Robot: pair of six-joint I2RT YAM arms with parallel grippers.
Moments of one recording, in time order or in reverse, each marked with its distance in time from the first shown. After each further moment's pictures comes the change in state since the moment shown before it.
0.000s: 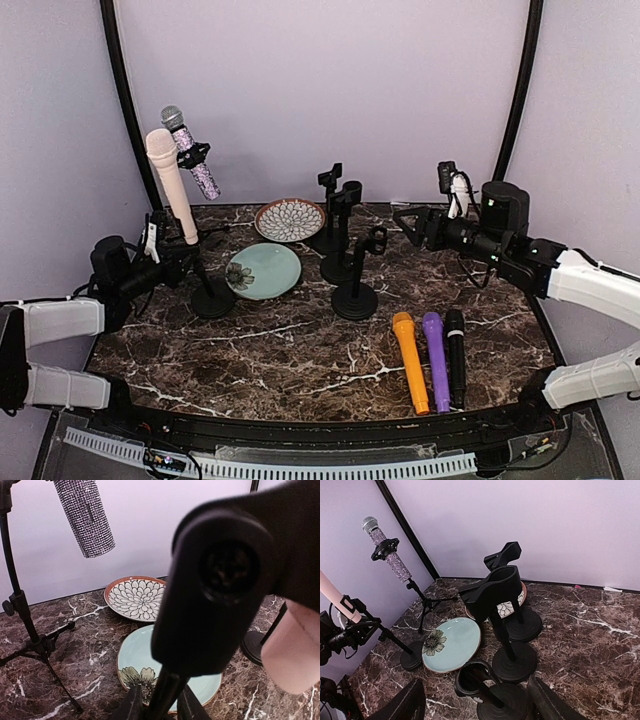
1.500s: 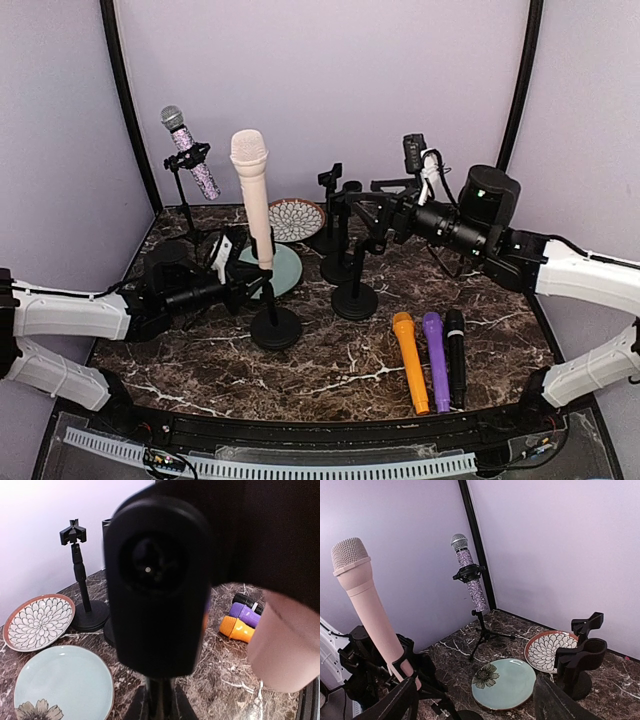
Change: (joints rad) left arm -0.631 0.078 0.125 -0.076 -0.304 0.059; right arm 0.220 0.090 0.140 0.191 -0.023 -0.152
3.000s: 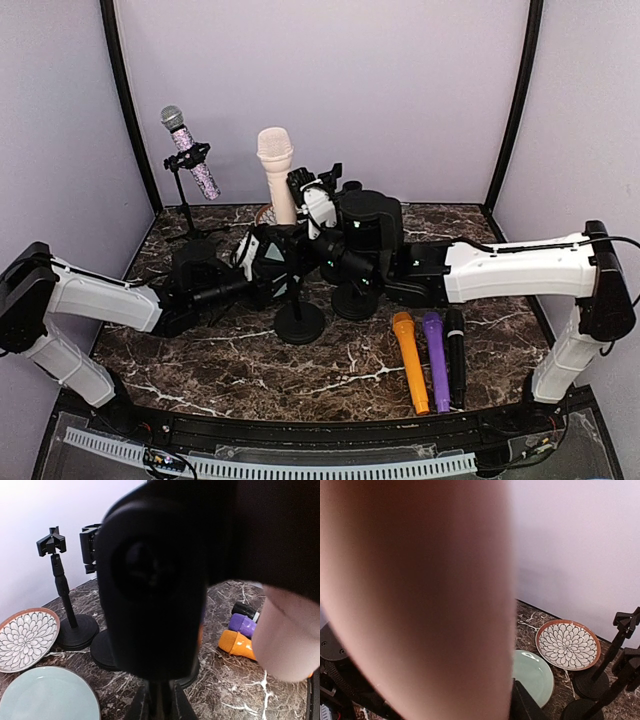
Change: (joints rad) left arm -0.086 0.262 0.110 0.188 -0.071 0.010; right arm 0.306 0.475 0.333 -0.011 0.401 -0.109
